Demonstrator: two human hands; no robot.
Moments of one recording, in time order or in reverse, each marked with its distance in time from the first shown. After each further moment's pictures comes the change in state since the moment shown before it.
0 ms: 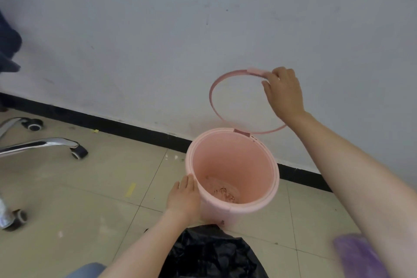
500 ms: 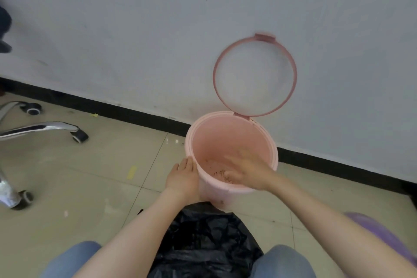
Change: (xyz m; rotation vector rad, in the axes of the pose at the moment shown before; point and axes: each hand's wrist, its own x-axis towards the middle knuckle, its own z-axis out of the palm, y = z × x) left_hand -0.002 -0.001 -0.006 -0.082 -0.047 0.008; right_hand -0.168 -0.053 0.040 0.365 -0.966 -0.038
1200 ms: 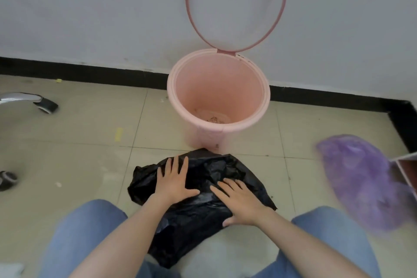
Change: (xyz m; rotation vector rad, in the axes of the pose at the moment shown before) left_hand -0.002 -0.026 0.167 -0.111 -0.205 0.033; right_hand -0.096 -0.017 0.212 -0.158 -0.317 -0.015
